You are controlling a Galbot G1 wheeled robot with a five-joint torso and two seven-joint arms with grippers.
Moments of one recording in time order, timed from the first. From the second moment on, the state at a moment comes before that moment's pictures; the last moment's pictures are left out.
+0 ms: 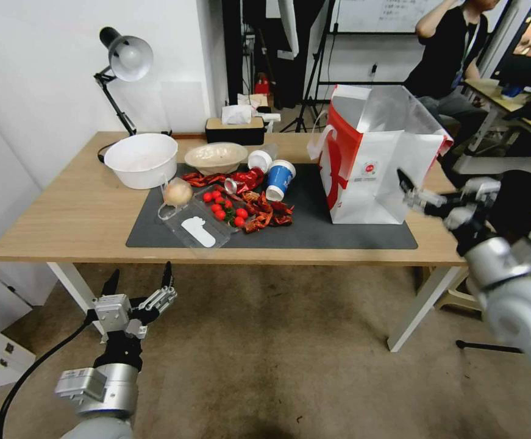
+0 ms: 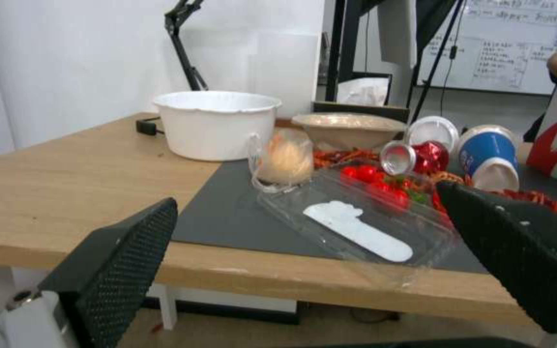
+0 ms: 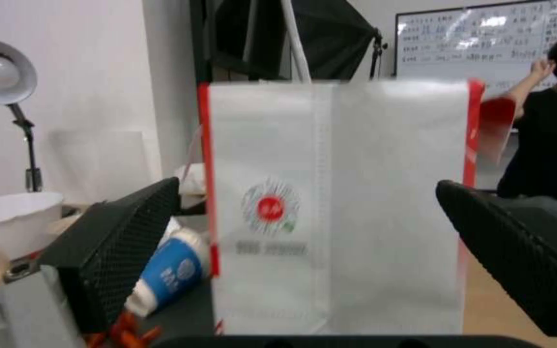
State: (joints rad) left arm 1.81 -1.33 -0.53 -2.30 -0.30 -0.10 -0.22; right arm -1.43 0.74 0.62 2.12 0.82 0.13 0.11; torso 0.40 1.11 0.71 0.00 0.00
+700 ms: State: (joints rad) left arm 1.78 -1.31 -0.52 -2.23 -0.31 -0.13 -0.15; right arm -1.71 1.05 0.56 2.08 0.60 0.26 0.07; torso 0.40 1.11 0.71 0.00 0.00
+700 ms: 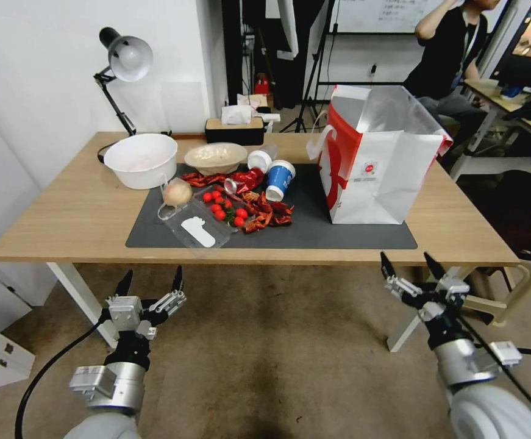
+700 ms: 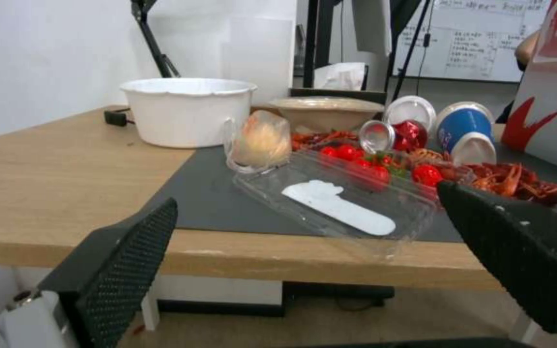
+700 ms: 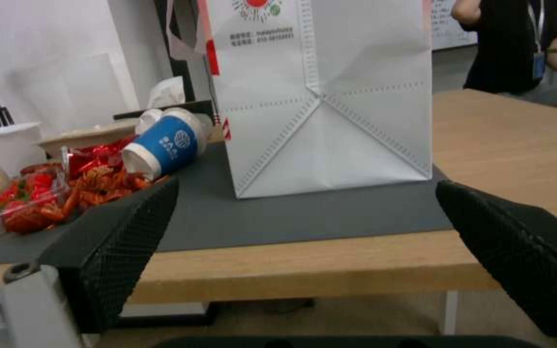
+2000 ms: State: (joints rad) left arm 1.77 -1.32 -0.52 -2.20 -0.28 -0.14 -0.15; right arm -1.68 1.07 0.53 2.03 0.60 0.28 0.05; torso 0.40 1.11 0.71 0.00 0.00
